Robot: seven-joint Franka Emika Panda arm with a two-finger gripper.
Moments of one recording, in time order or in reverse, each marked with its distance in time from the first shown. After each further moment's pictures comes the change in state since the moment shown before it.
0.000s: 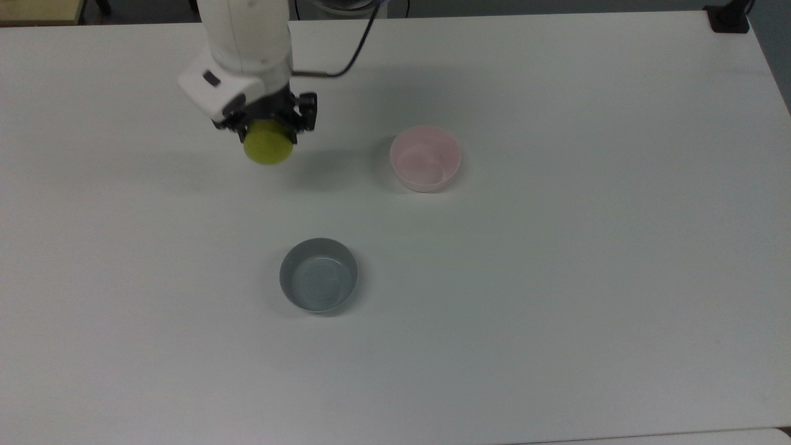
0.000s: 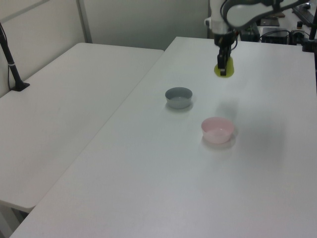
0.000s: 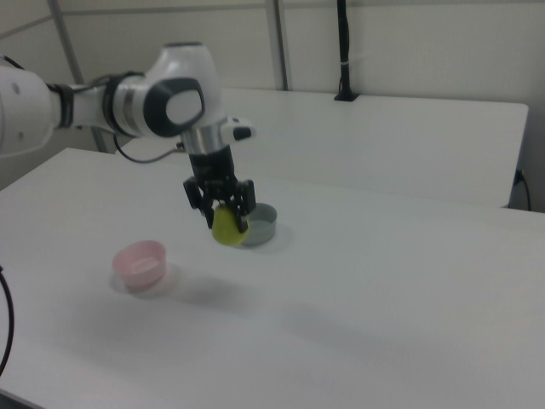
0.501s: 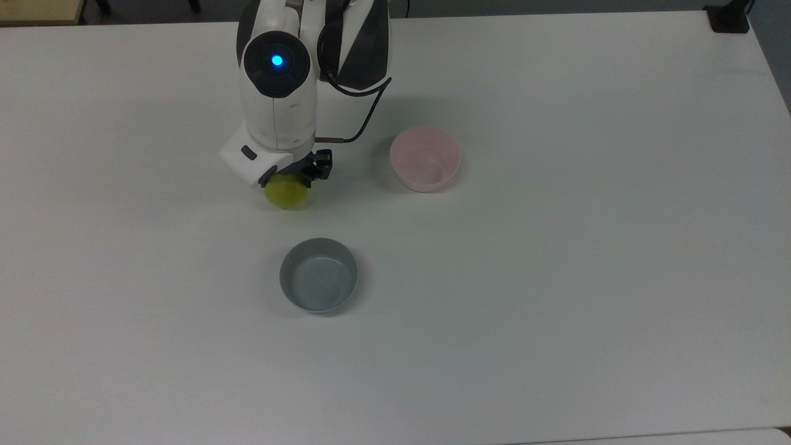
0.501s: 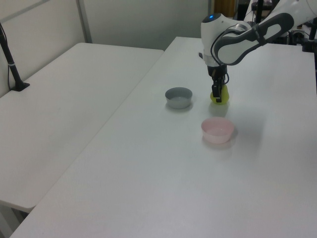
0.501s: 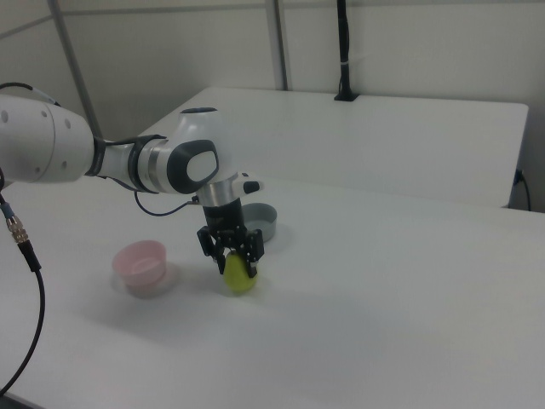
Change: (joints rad) arm 0.006 0.192 0.018 -0.067 0.000 0.199 0.024
